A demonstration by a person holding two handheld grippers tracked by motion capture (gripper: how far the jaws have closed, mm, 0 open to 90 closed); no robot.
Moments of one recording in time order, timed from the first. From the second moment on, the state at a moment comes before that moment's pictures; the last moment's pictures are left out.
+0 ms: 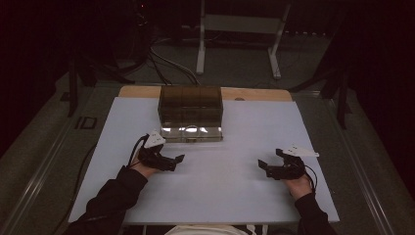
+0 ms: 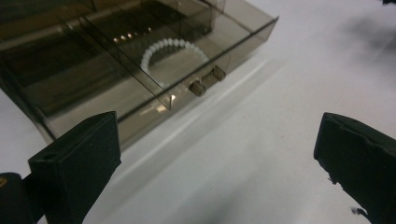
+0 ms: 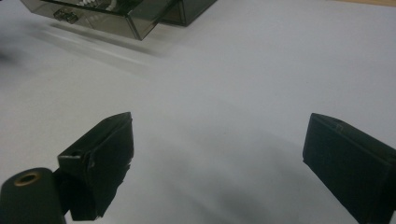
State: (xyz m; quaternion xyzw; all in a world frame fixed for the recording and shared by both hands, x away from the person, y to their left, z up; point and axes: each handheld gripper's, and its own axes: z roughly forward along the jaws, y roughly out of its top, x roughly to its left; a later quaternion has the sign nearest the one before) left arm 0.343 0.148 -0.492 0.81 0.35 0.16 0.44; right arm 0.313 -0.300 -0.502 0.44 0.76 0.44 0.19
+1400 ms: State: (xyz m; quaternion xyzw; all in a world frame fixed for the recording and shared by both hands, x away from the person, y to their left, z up) left arm 0.354 0.136 -0.509 0.85 0.36 0.15 0.35; right arm 0.313 -0.299 -0.503 0.45 0.76 0.44 0.19
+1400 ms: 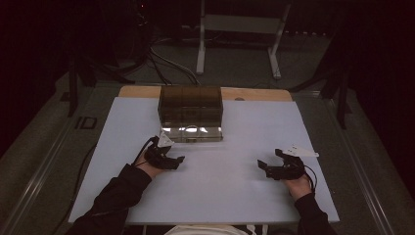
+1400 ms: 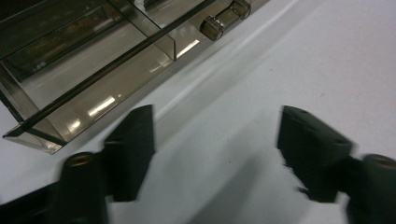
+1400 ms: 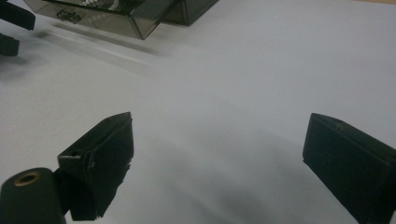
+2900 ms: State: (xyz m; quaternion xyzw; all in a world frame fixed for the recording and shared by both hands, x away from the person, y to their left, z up) left arm 0.372 0.128 -0.493 0.85 0.34 0.17 0.37; right arm 0.313 -0.299 -0.503 0.44 0.76 0.44 0.18
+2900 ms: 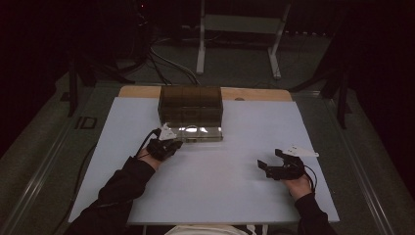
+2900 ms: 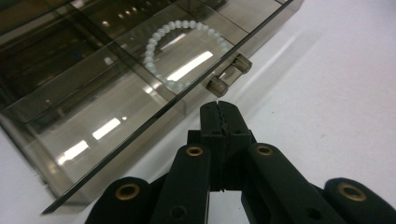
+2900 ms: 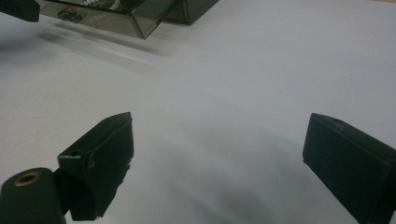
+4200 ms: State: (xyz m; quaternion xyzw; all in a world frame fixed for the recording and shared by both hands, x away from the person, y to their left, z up) left arm 0.387 0.117 -0.506 0.85 0.34 0.17 0.36; right arm 0.313 -0.300 -0.503 0.44 0.76 0.44 0.18
